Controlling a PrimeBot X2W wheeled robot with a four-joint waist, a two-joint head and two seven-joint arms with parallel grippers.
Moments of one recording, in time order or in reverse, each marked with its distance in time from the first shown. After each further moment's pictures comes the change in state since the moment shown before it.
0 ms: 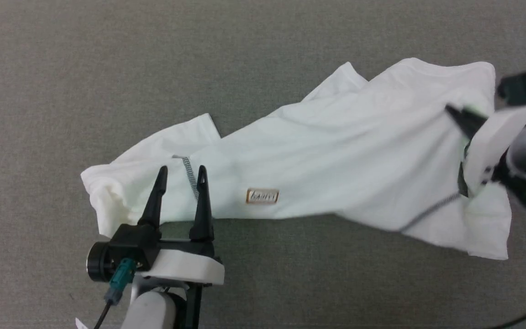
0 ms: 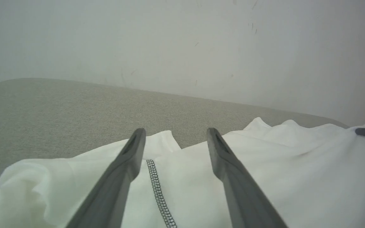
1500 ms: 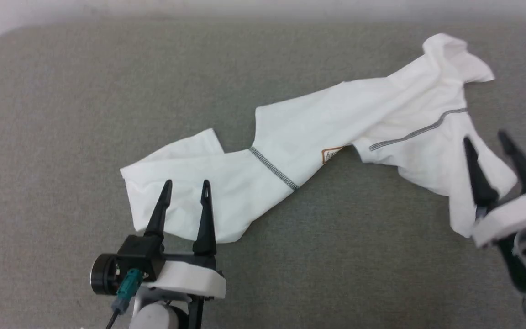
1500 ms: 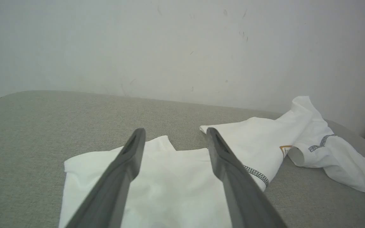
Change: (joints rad) left arm 0.023 -0.001 -0.015 0.019 0.020 0.003 0.000; right arm 0.304 0.106 -0.301 -0.102 -0.247 0.001 -0.510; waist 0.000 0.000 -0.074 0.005
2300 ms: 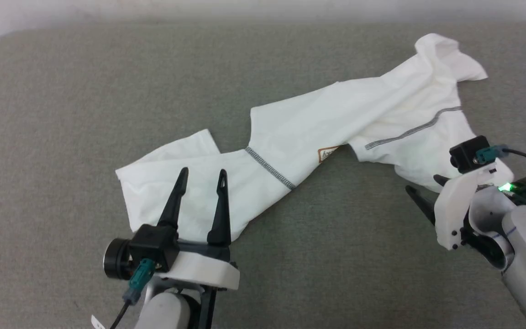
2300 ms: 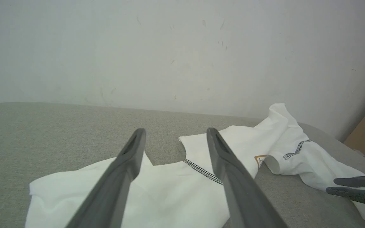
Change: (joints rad) left arm -0.031 0.000 -0.050 -0.007 -0.011 -0.005 0.000; right arm -0.143 -0.055 0.320 0.091 0.149 0.000 0.609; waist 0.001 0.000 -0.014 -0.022
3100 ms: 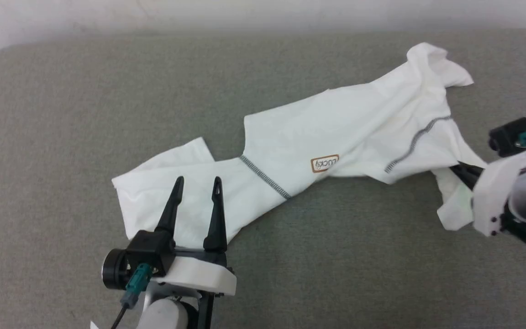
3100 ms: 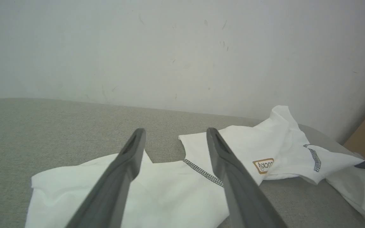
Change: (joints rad) left arm 0.010 0.000 0.004 0.018 -0.025 0.021 0.000; right arm -0.089 -0.162 0.145 0.004 0.172 0.000 -0.062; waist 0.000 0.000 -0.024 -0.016
